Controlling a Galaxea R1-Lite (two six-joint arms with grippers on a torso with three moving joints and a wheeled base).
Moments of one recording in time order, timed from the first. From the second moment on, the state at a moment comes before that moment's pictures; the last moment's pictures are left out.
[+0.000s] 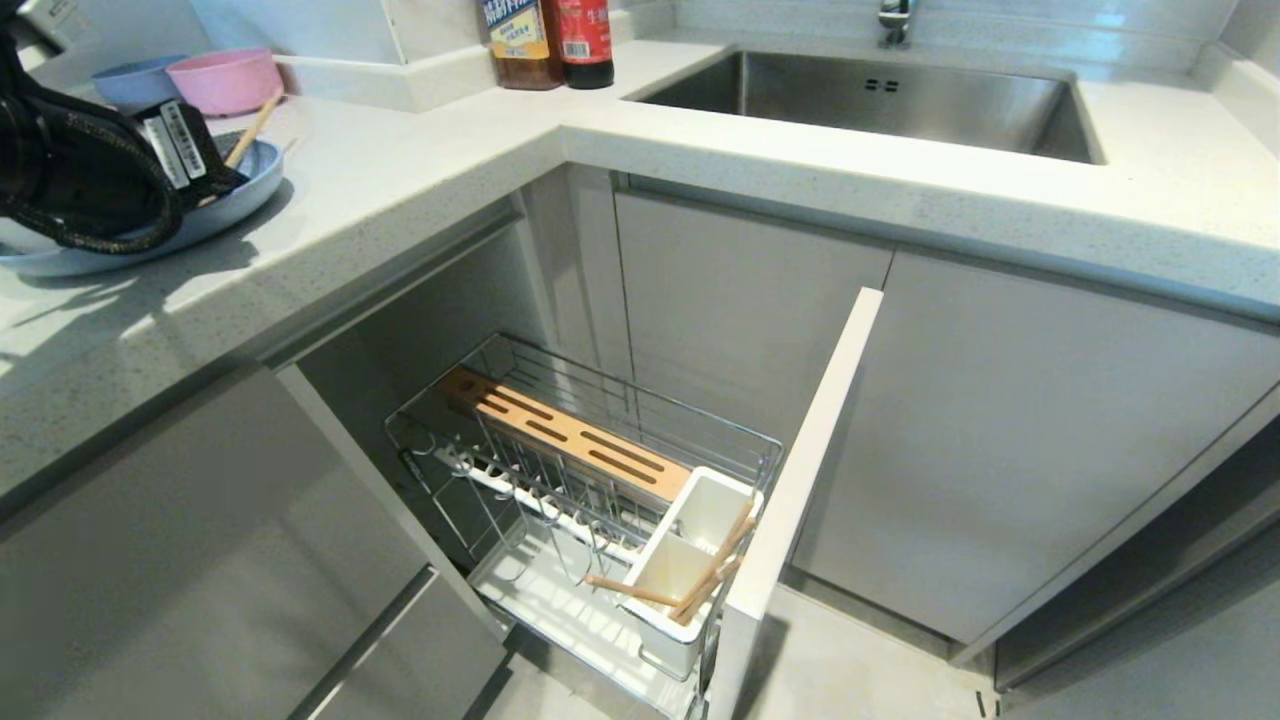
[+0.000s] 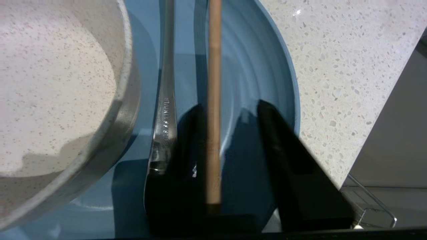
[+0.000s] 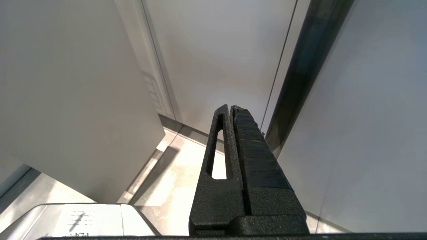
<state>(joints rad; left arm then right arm) -0.05 1.57 -1.74 0.49 0.14 -0.25 0.00 0.00 0.00 0.00 0.00 0.01</state>
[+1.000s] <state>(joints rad) -0.11 1.53 -1.78 0.49 0.13 -0.25 0.00 0.00 0.00 0.00 0.00 0.01</state>
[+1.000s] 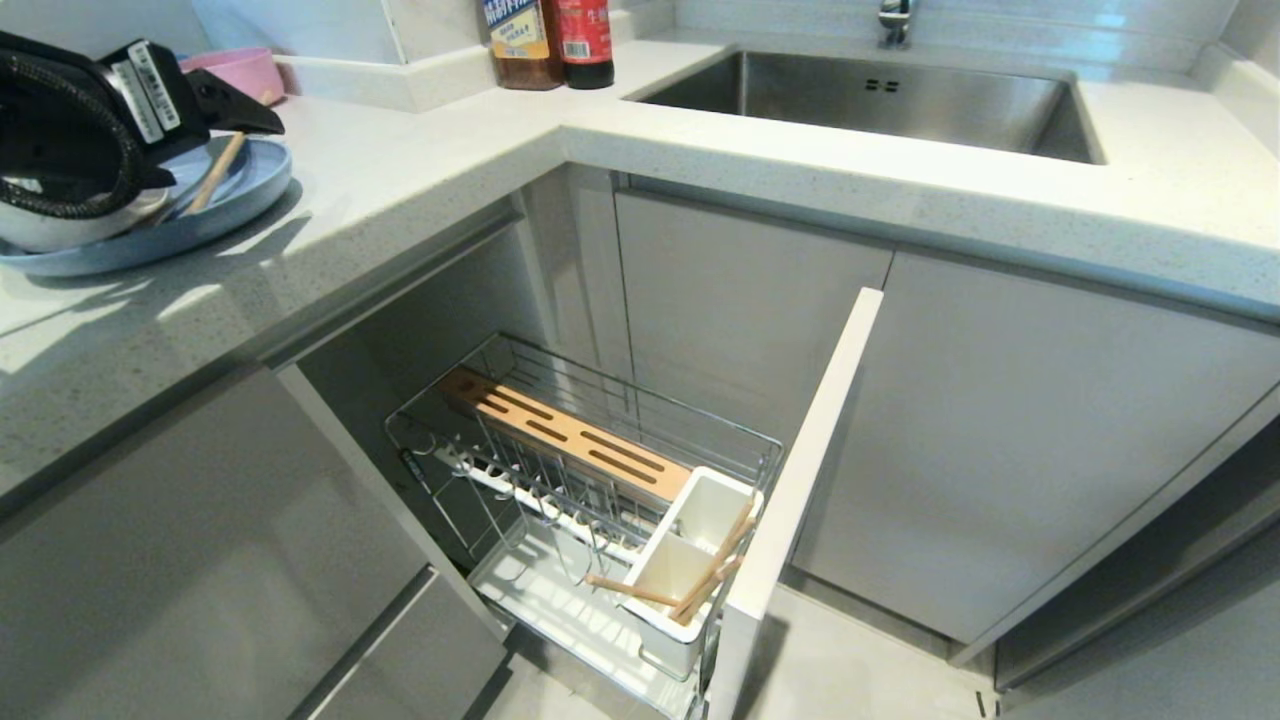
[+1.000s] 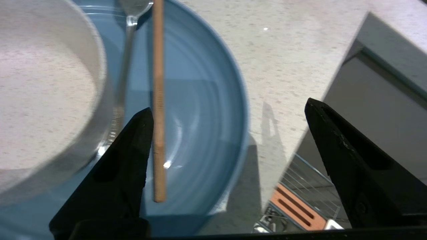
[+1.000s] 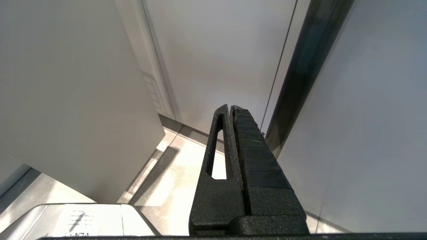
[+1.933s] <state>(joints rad) -0.61 1.32 -1.59 0.53 0.14 -0.52 0.00 0.00 0.00 0.00 0.00 0.01</state>
